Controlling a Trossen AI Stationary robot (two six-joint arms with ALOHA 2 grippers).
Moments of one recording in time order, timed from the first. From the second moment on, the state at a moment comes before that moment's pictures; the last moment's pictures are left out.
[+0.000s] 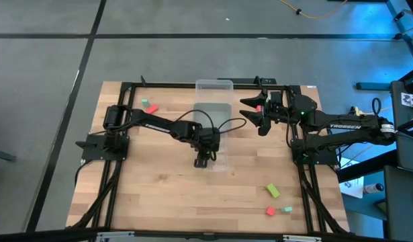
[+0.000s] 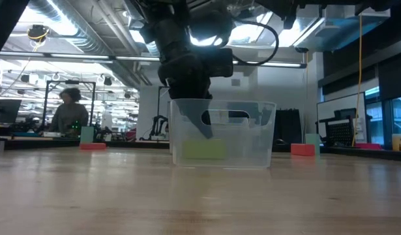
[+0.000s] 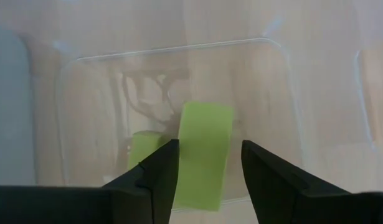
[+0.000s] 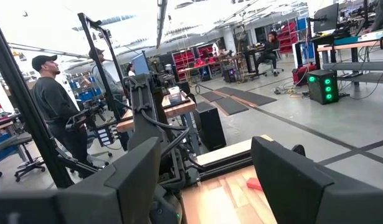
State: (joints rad) left arm 0.00 1.95 1.34 -0.46 0.09 0.05; right arm -0.16 0.92 0.68 0.38 -0.02 0.28
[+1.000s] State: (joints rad) left arm 0.10 1.59 1.34 -0.30 0.01 -0.02; right arm -0.16 0.92 0.68 0.37 -0.02 0.28
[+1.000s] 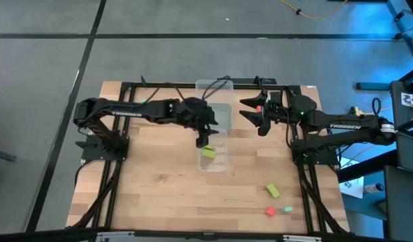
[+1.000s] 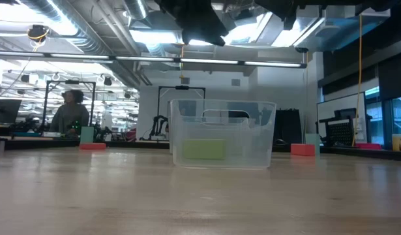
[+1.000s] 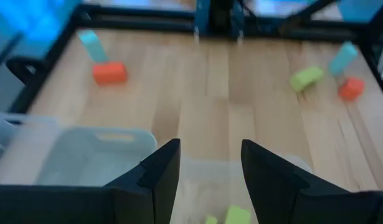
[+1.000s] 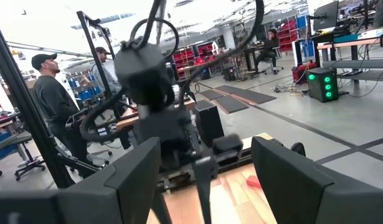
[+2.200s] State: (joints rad) left arm 0.20 1.23 0.94 0.28 0.08 -0.21; right arm -0.16 0.92 0.68 0.32 -0.02 0.34
